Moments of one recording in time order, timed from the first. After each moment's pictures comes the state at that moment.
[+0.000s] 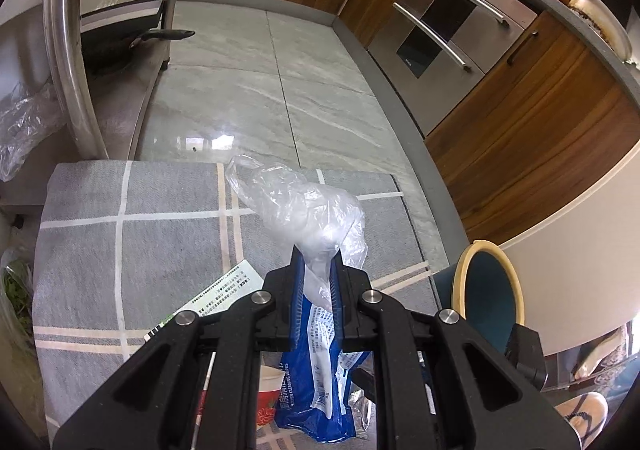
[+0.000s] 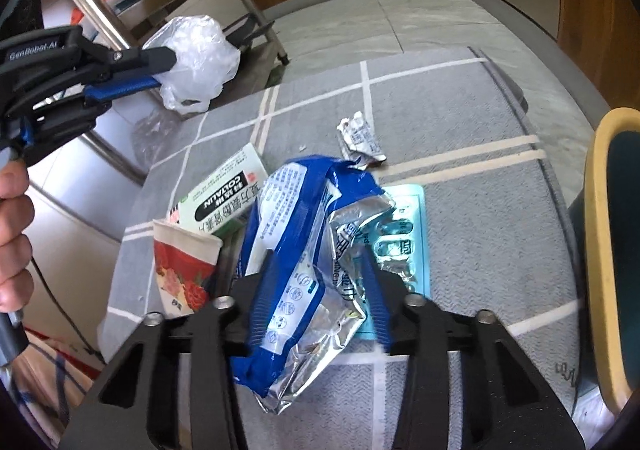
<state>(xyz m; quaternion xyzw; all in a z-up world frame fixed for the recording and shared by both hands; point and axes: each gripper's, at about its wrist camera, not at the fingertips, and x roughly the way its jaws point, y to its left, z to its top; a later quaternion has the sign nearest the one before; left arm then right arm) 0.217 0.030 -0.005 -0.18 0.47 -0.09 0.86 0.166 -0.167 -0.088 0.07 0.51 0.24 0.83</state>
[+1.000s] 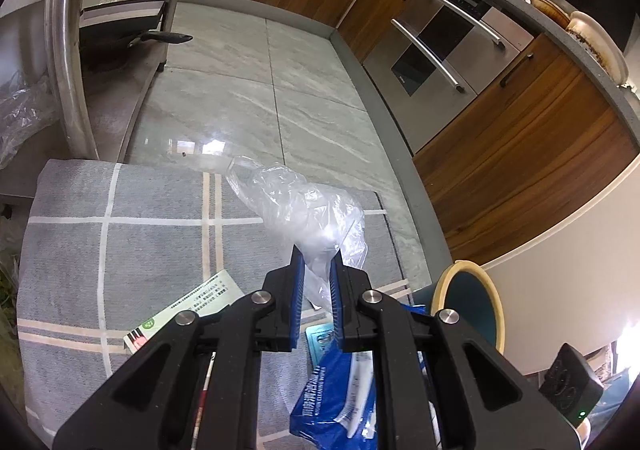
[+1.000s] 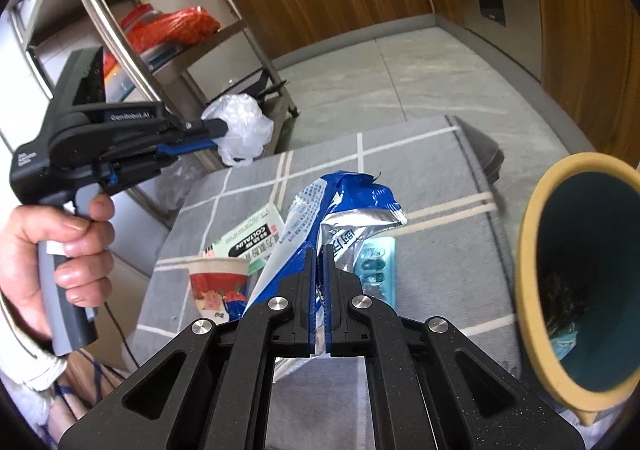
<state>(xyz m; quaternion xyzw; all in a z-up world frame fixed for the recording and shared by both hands) 0.219 0.026 0.004 -0.21 0.44 -0.10 0.86 0.140 -0.214 -0.019 0.10 0.43 0.24 0.87</state>
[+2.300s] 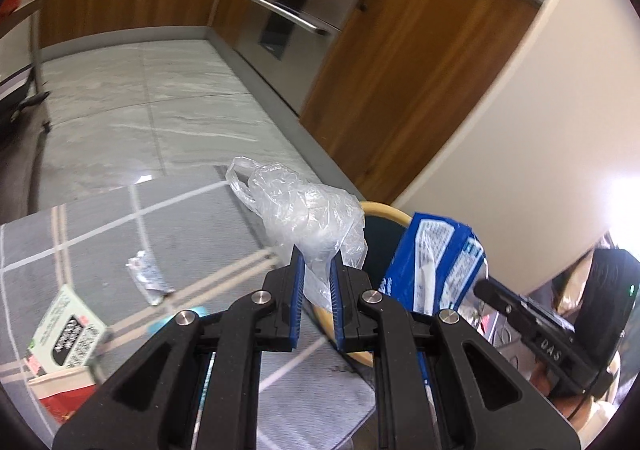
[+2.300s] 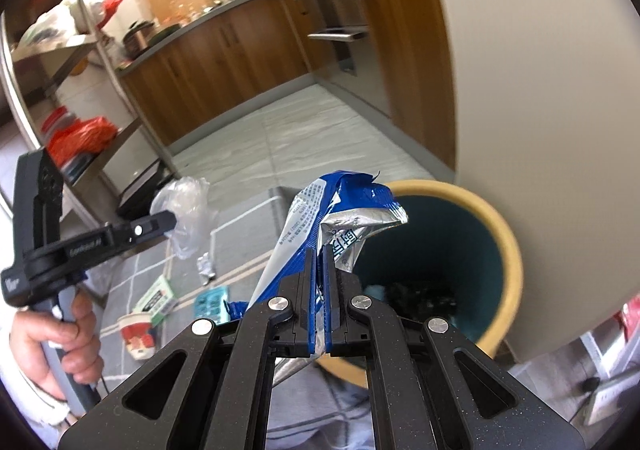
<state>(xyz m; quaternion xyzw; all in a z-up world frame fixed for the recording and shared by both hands) 0.186 -0.148 0.018 -0.09 0.42 -0.27 0.86 0.087 -0.392 0.023 0.16 0.36 0.04 0.92</state>
